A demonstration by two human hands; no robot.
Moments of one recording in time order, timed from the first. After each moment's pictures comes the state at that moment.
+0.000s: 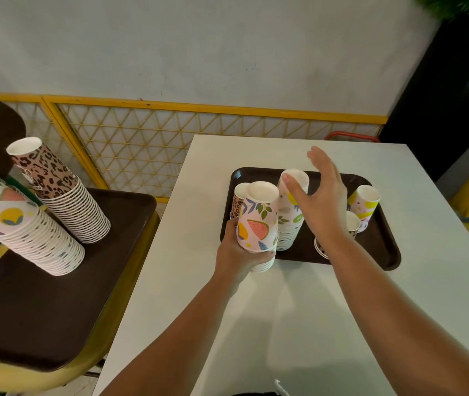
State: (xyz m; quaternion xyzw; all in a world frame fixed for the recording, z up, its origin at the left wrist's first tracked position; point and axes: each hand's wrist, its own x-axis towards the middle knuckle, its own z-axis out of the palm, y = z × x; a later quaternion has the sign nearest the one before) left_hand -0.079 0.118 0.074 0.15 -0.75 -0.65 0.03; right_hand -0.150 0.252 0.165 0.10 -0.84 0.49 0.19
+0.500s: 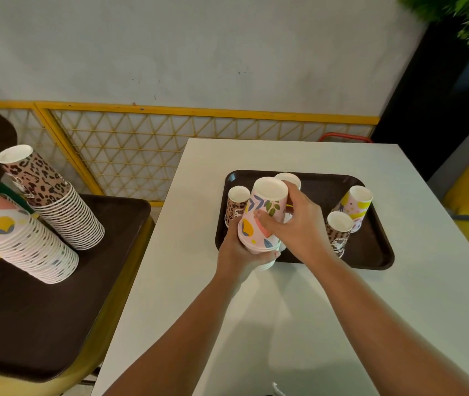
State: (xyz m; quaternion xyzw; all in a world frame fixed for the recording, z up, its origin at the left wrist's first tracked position) left_hand -0.084 0.130 0.084 0.11 -0.77 -0.63 0.06; right_hand -0.118 0.245 0.162 0.15 -0.85 0.49 0.07
